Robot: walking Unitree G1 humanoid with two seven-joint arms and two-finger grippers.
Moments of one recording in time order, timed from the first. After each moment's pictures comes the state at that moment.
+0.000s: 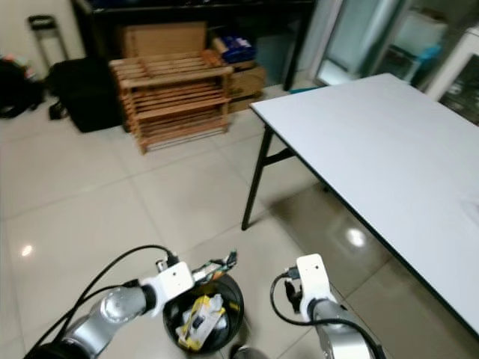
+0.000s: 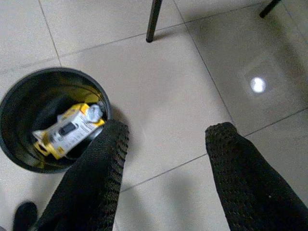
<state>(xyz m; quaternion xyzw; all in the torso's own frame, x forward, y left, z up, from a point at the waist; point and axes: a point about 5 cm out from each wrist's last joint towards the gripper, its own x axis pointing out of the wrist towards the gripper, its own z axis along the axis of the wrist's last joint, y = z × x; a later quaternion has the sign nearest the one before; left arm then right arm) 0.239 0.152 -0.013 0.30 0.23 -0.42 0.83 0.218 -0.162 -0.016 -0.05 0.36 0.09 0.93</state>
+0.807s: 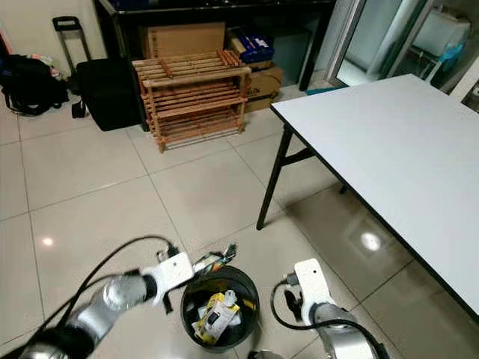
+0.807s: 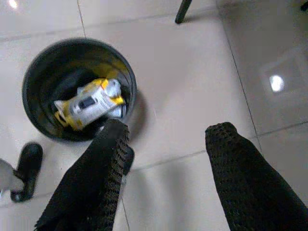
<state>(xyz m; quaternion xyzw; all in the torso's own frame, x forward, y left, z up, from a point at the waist) 0.260 0.150 -0.003 0.33 0.21 -0.43 0.82 0.210 -0.168 -0.021 -0.08 0.41 0.12 0.90</state>
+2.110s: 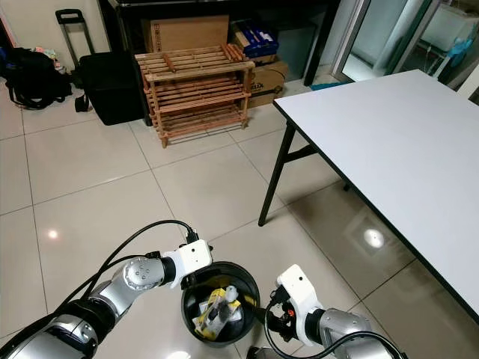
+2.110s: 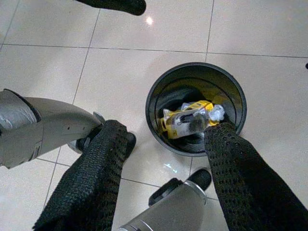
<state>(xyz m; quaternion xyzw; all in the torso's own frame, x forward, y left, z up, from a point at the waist) 0.280 0.121 0.008 0.31 0.18 -0.47 0.81 0.189 -0.147 0.013 -0.01 0.35 0.38 0.85</state>
